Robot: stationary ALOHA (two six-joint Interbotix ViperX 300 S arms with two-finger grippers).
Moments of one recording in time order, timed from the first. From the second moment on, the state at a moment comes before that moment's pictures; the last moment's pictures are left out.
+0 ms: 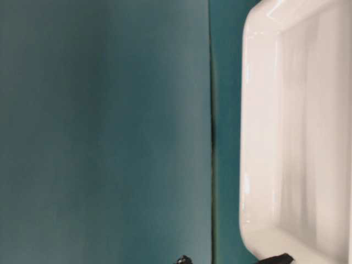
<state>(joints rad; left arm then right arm) 0.10 -0.11 1.05 0.02 -0.07 -1.37 -0.08 -0.18 1.11 0.36 0.00 1.14</state>
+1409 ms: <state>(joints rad) 0.03 -0.59 1.01 0.02 0.21 -1.05 -0.15 -0.71 1.07 0.35 0.21 0.75</state>
